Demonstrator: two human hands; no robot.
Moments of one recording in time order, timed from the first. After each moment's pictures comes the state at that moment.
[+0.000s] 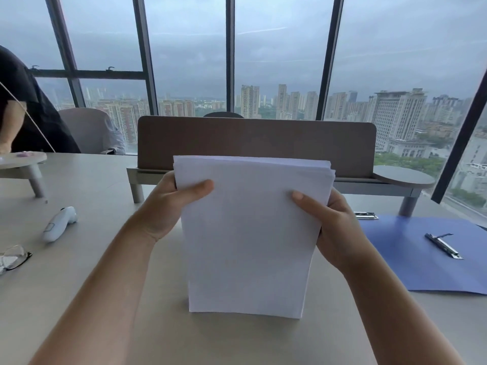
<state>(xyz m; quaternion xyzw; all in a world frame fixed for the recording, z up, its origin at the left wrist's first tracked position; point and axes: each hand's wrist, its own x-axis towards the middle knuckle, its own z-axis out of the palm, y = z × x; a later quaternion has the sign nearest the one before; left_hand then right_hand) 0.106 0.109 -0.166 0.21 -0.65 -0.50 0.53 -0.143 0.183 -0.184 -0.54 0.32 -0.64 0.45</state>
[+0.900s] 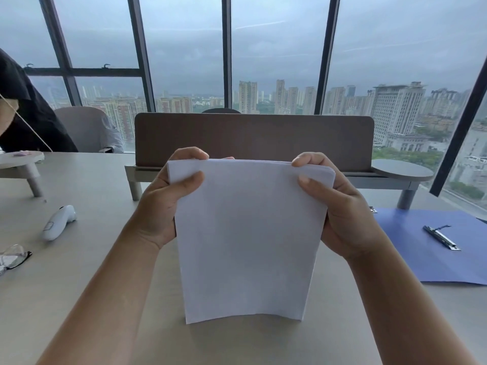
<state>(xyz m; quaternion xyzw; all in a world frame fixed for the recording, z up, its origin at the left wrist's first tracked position) 0.100 0.122 -0.169 0.12 -0.61 -0.57 0.54 -0.142 0.193 -0.166 -0.57 0.24 -0.61 0.49</state>
